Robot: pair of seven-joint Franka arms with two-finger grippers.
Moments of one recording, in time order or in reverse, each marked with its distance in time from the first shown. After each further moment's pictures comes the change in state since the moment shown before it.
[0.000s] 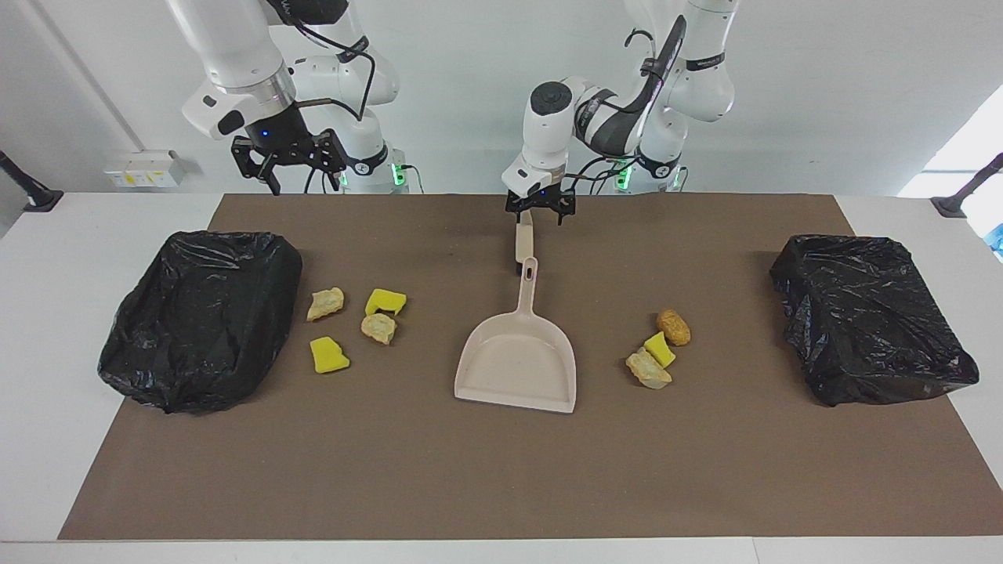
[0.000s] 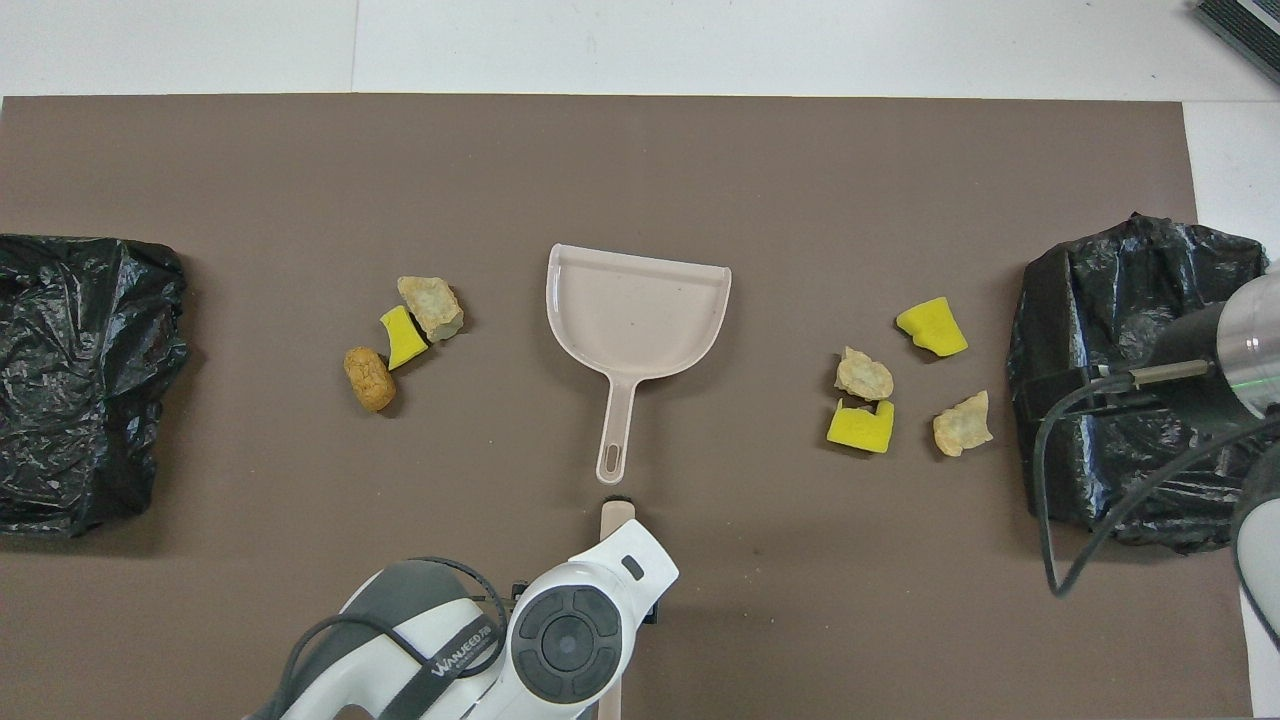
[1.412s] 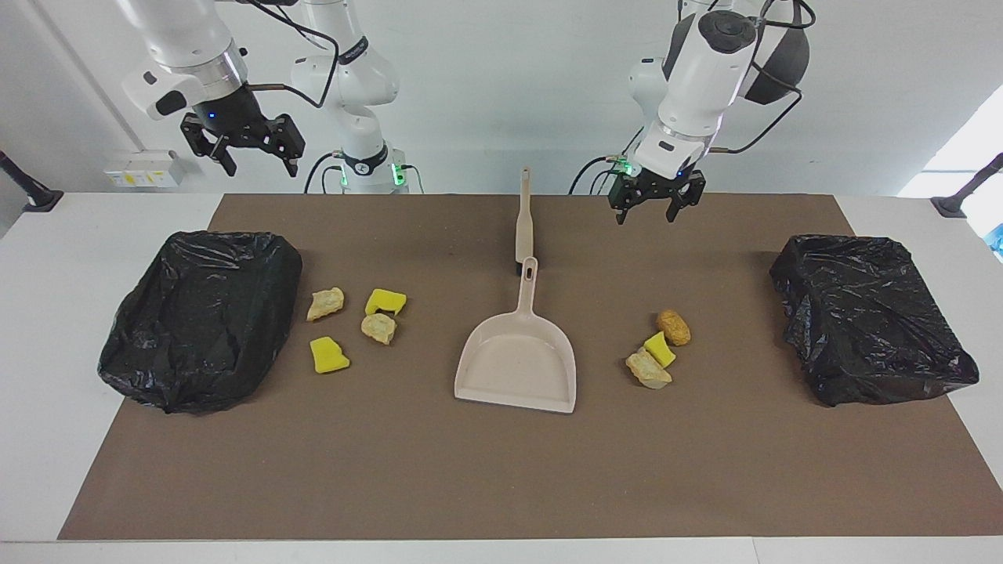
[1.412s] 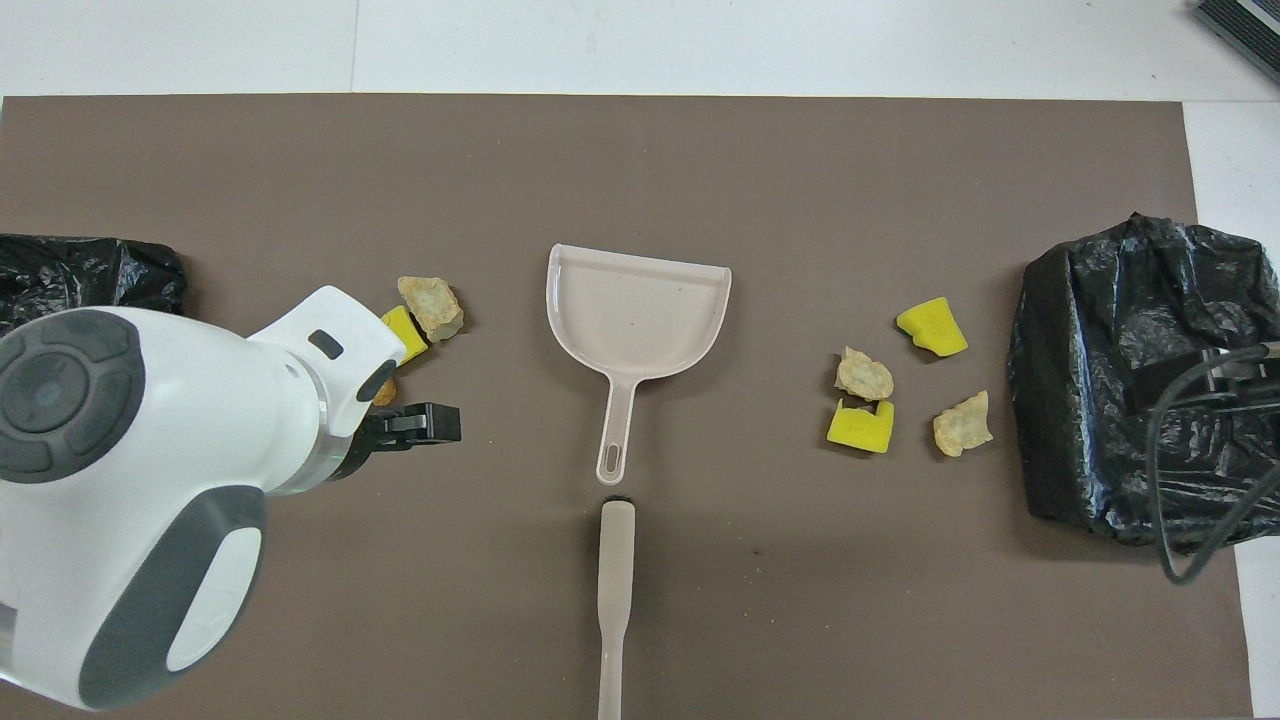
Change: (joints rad) left arm 0.466 -0.095 0.001 0.354 0.015 -0.360 0.265; right arm -0.014 0.048 -0.066 0.147 -0.071 -0.149 0.000
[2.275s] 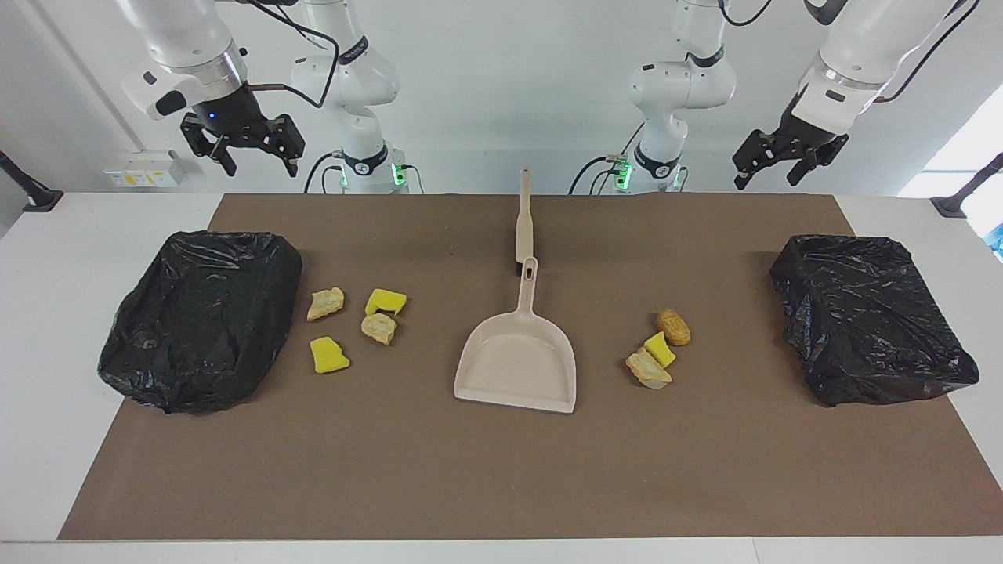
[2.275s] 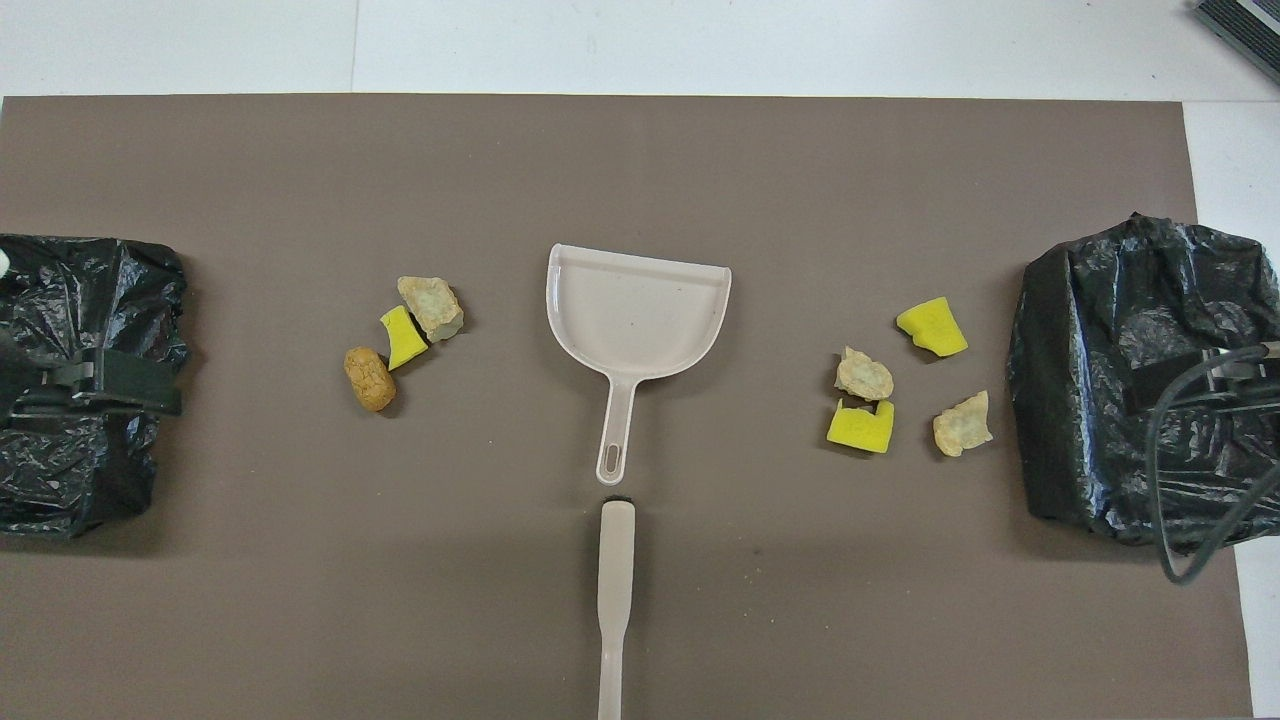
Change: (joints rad) left arm 0.321 0.018 0.021 0.296 0.002 -0.365 0.269; right arm 0.000 0.000 0.000 0.000 -0.001 0.000 0.000
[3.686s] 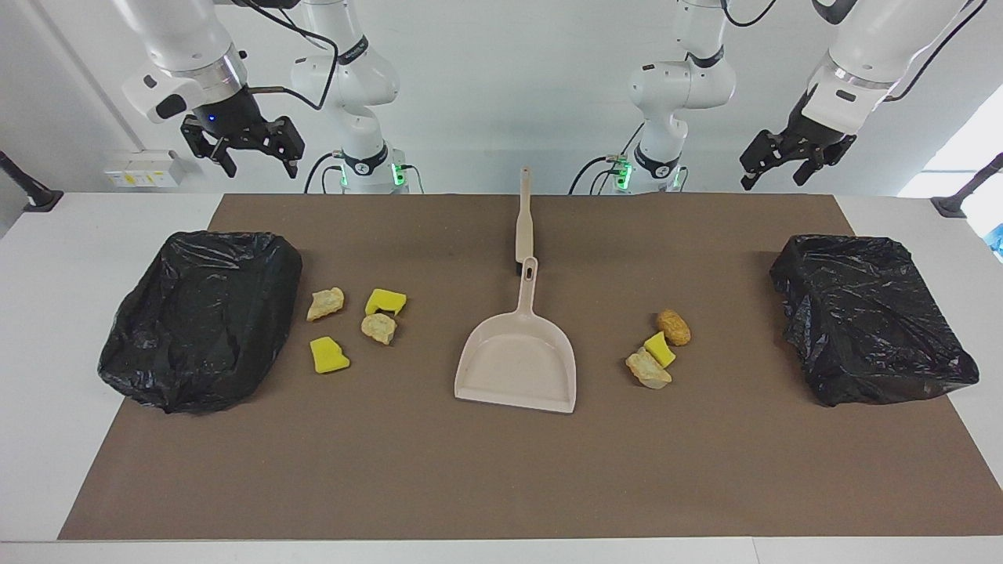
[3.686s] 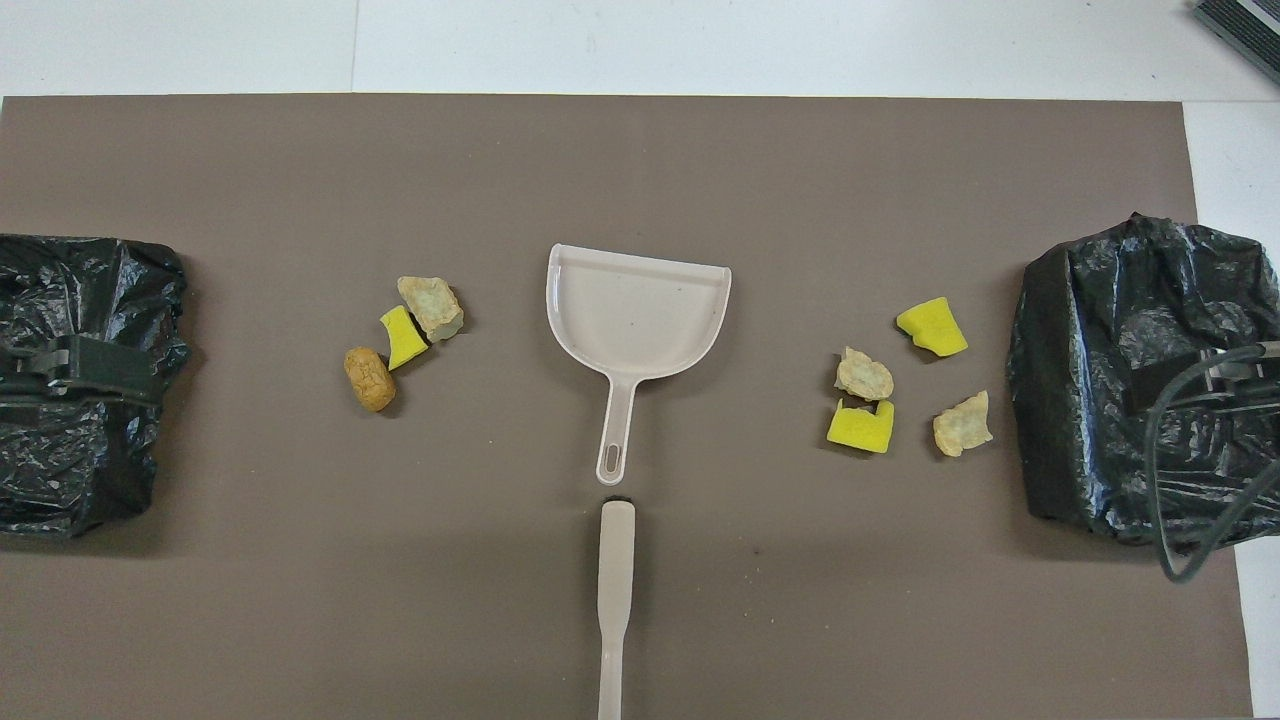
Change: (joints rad) left arm 0.011 0.023 0.018 0.047 0.002 -0.013 0.001; right arm 0.000 0.003 -0.001 -0.001 0.000 -0.001 0.000
